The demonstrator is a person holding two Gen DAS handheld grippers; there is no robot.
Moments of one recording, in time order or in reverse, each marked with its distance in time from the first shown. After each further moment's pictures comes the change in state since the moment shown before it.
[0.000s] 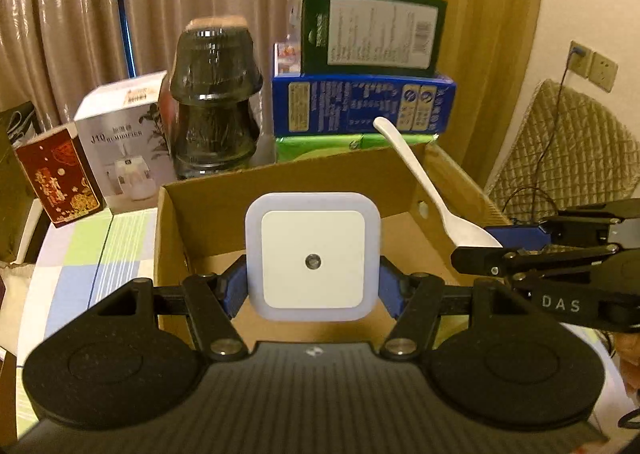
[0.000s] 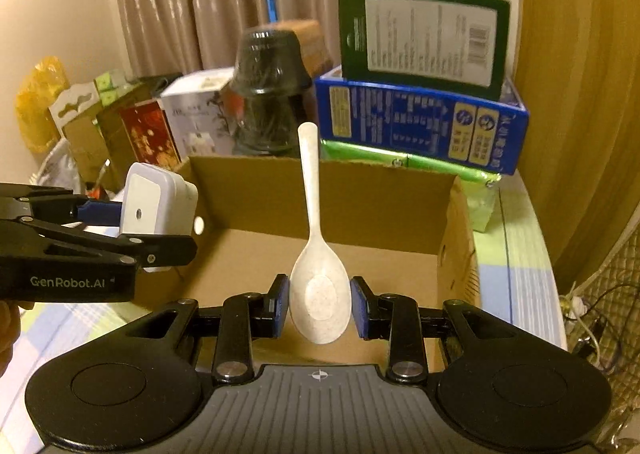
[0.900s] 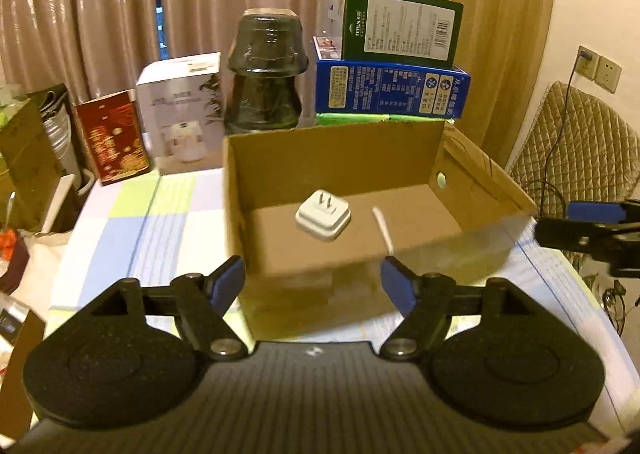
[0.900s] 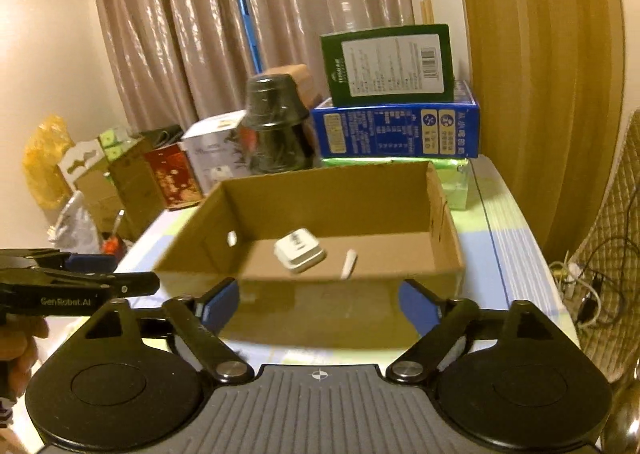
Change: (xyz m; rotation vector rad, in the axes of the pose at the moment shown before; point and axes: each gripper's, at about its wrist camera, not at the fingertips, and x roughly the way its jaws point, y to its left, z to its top) left arm -0.084 0.028 -0.062 -0.048 -0.015 0.059; right arm -0.125 0.044 -0.076 0.140 -0.154 0.010
